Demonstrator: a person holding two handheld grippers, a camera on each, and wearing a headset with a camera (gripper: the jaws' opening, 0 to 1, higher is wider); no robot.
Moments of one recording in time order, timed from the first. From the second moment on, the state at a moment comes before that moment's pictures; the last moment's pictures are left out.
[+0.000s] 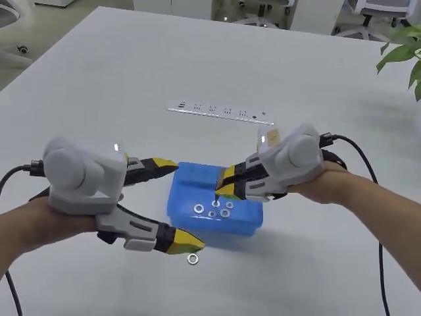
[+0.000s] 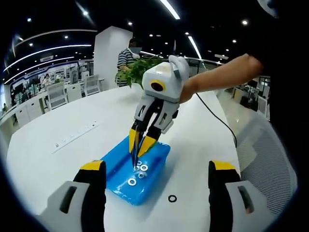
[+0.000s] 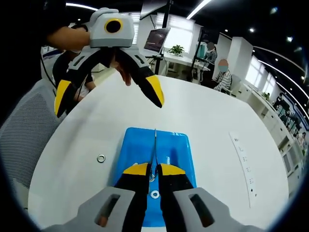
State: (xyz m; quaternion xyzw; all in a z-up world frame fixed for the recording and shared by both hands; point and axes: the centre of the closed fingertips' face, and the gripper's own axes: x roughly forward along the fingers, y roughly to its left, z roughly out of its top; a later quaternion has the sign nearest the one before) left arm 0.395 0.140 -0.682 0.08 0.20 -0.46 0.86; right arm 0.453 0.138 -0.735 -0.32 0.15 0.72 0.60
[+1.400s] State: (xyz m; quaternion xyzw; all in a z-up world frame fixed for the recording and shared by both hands) left arm 0.455 0.111 -0.696 0.20 0.19 -0.51 0.82; right arm 0.455 0.135 -0.748 -0.34 0.15 0.72 0.58
